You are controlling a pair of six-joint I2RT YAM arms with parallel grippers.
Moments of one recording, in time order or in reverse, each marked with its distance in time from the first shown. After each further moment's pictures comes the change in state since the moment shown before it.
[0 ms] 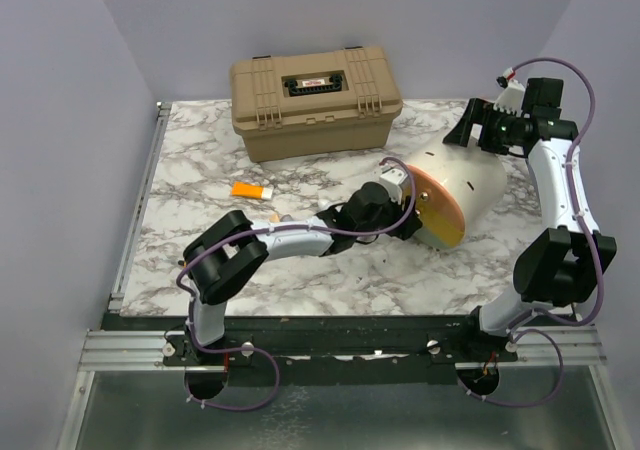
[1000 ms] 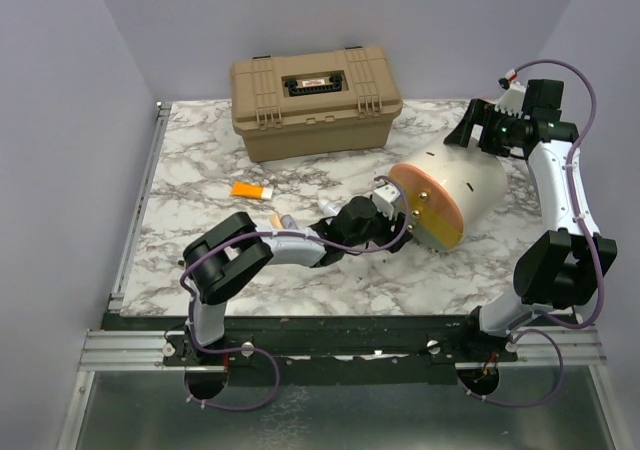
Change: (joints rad) left arm 0.003 -0.023 -0.177 0.171 0.029 0.132; right arm 0.001 -0.023 -0.025 0.014 0.029 0.034
